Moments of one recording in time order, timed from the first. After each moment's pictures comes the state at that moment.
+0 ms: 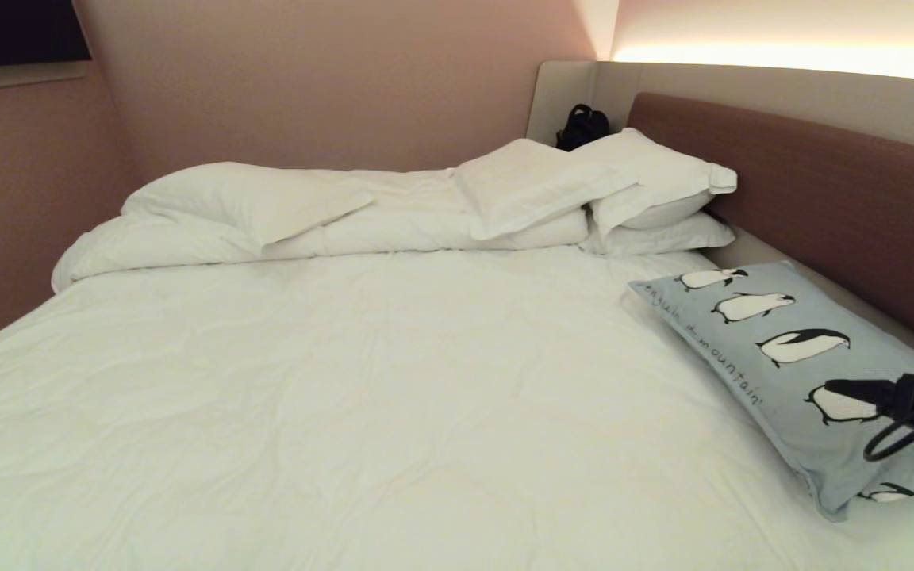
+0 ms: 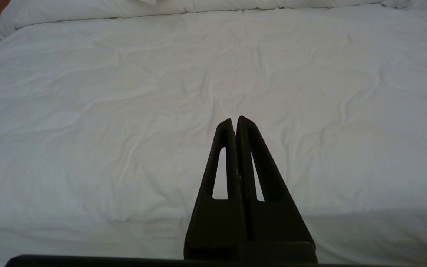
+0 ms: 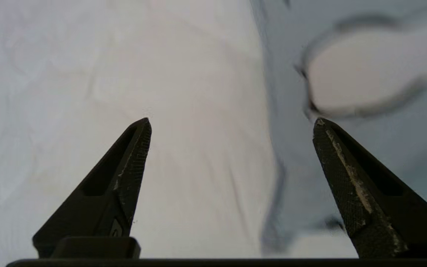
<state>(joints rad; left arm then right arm) 0.00 0.00 0.00 0.00 0.00 0.00 -0.51 1.73 -0.71 -0.42 0.59 0.08</state>
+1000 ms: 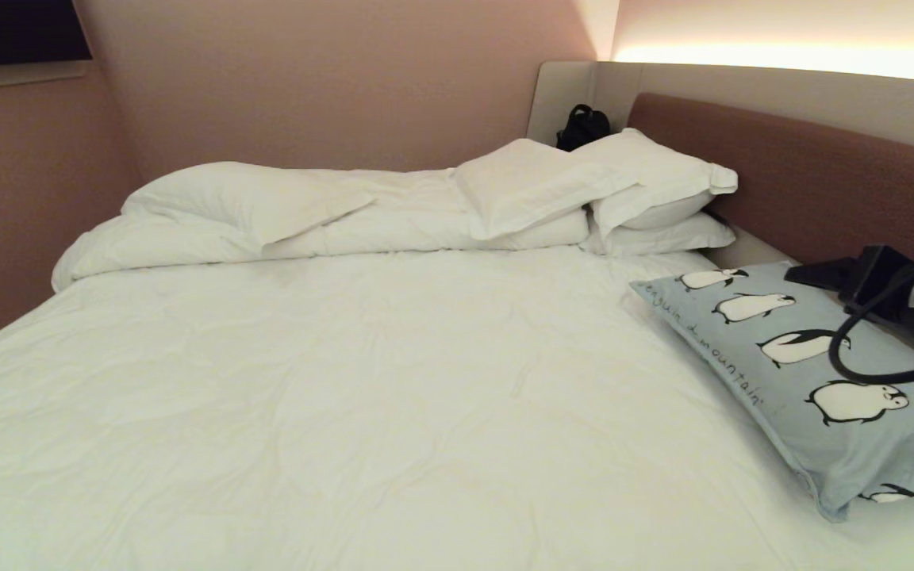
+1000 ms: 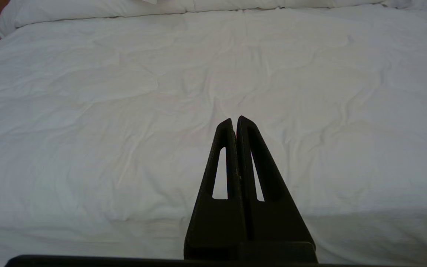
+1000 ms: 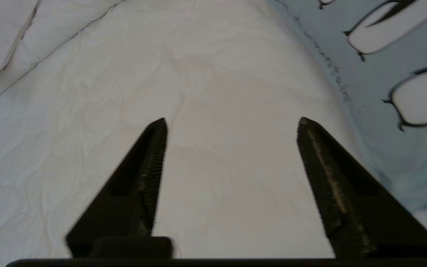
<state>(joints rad) 0.00 0.00 0.00 0.00 0.00 0.00 0.04 1.37 -0.97 -0.04 -0.02 0.47</state>
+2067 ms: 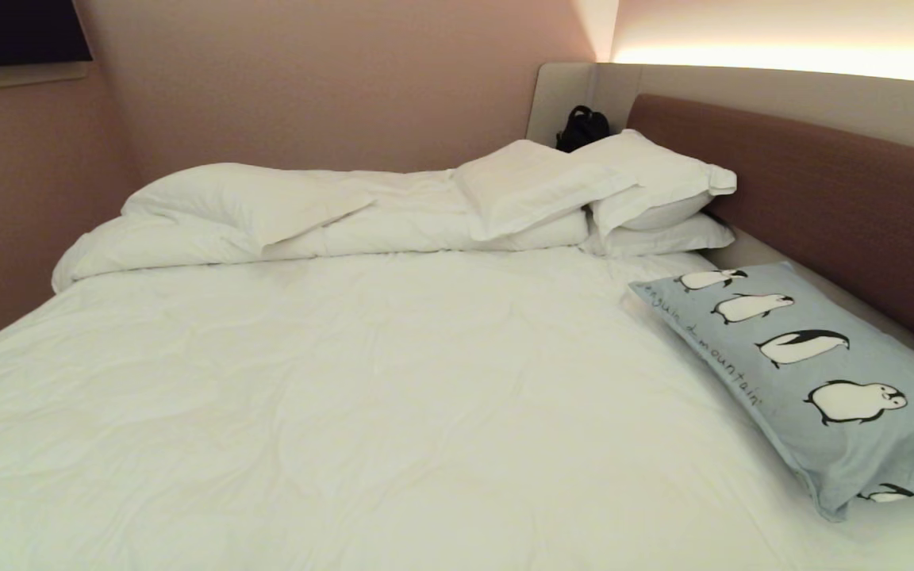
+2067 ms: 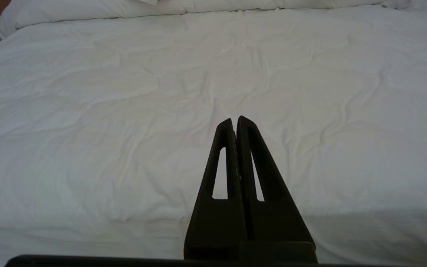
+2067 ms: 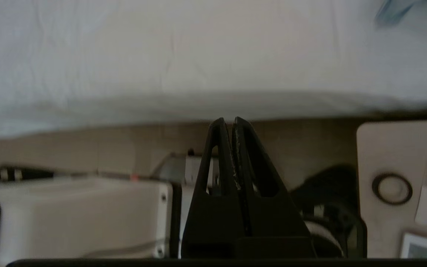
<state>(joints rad) 0.00 0.00 0.00 0.00 0.00 0.00 0.12 0.80 -0.90 0.79 0.19 0.28</state>
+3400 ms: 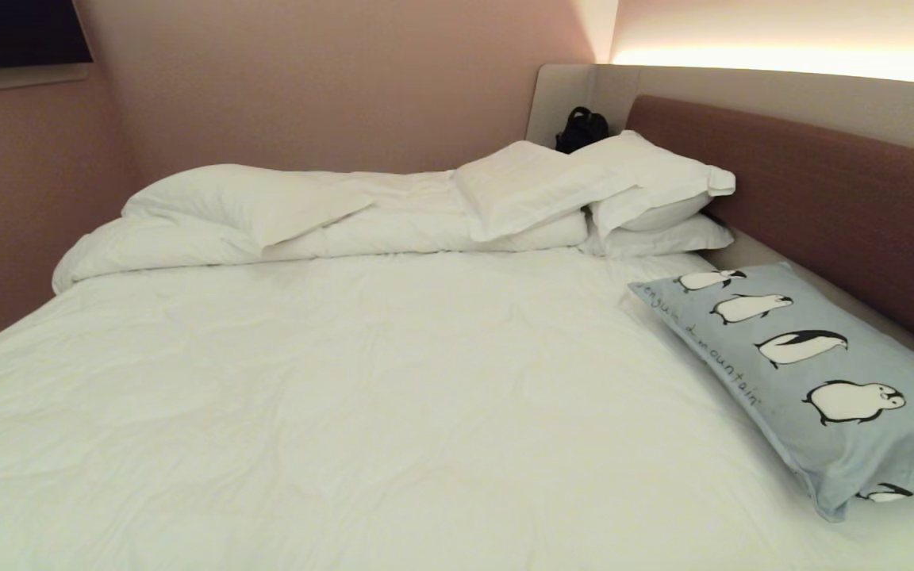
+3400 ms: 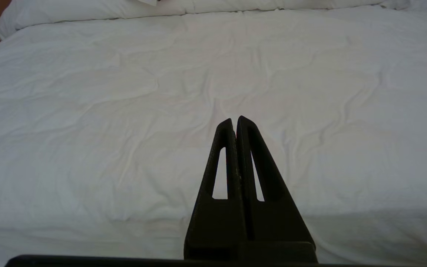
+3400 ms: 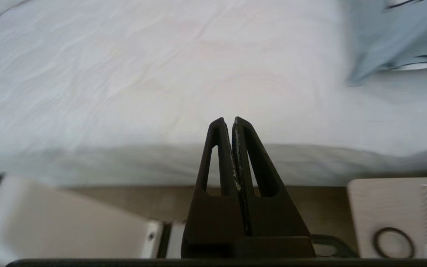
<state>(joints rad) 0.00 0.00 0.00 0.00 0.00 0.00 0.07 0.30 -0.73 0.71 0.17 0.26</state>
